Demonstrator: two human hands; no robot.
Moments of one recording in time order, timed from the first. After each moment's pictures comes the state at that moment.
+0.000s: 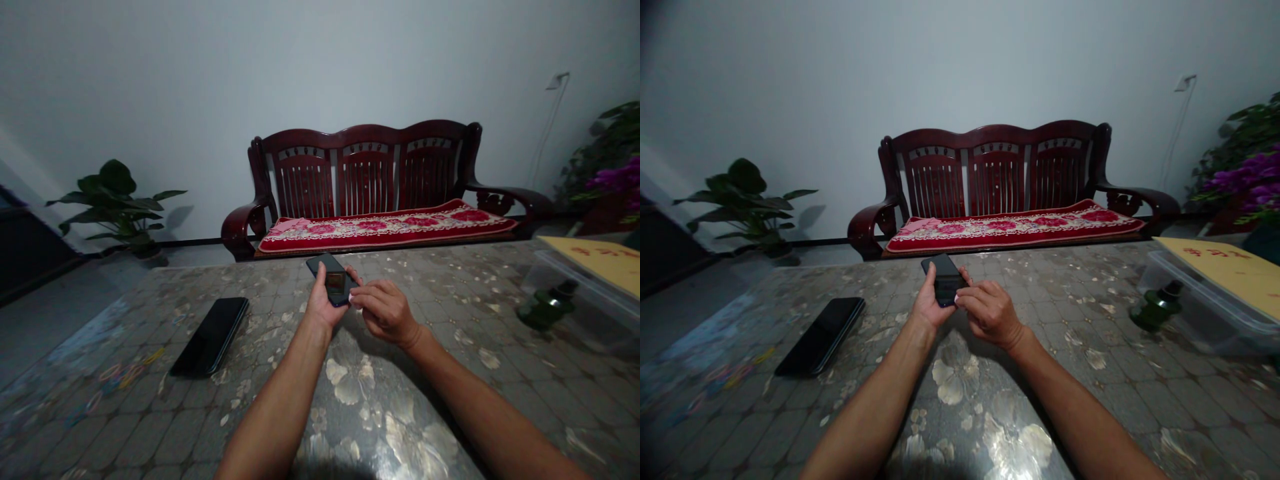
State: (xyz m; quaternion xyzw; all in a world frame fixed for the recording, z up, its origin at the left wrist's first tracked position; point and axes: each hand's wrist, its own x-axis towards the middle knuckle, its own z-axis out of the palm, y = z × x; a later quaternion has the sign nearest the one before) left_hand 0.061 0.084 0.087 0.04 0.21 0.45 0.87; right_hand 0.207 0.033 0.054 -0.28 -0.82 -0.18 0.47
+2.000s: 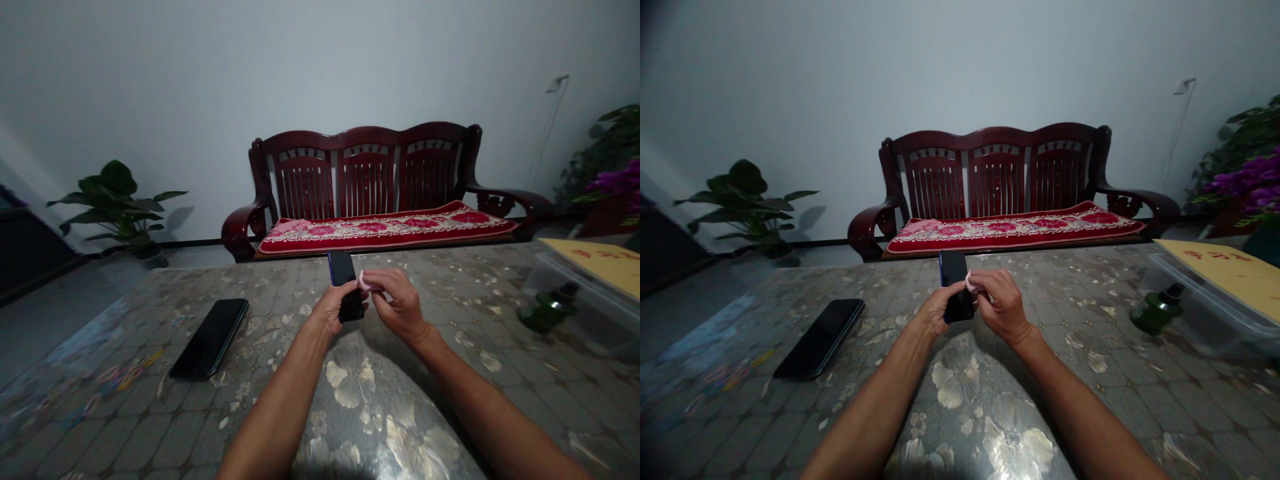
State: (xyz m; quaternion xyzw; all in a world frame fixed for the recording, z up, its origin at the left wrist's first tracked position) left_hand 0.070 0.084 0.058 0.30 0.34 0.42 0.79; right_hand 0.213 0.033 0.073 -0.37 -0.73 -0.09 0.57
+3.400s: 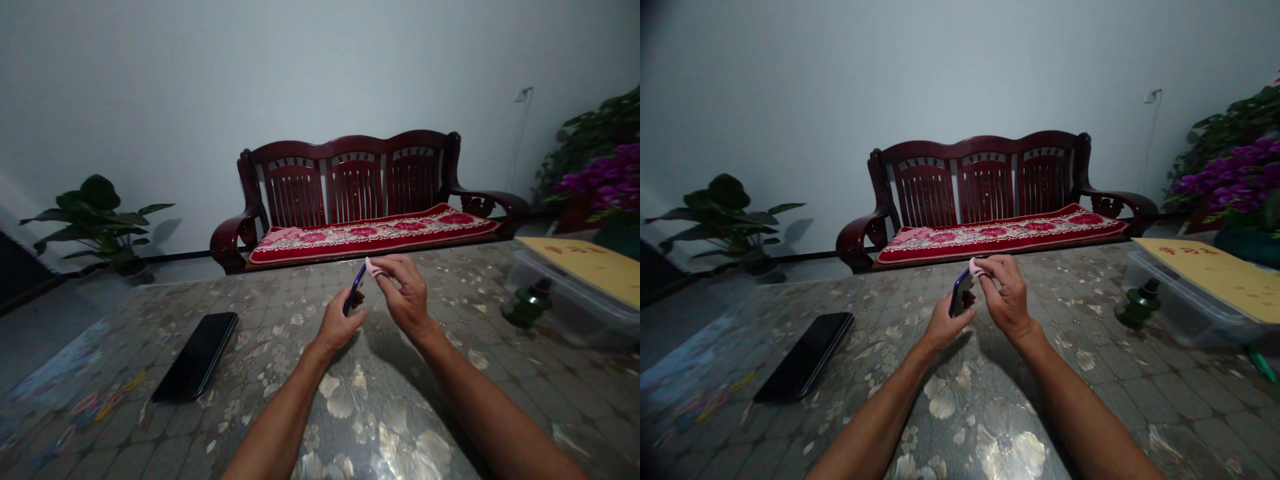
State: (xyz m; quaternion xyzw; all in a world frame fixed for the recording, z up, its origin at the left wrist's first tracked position) left_hand 0.079 0.064 0.049 0.63 0.33 0.47 0.52; right_hand 0.228 0.024 0.103 -0.42 -0.65 -0.06 0.63
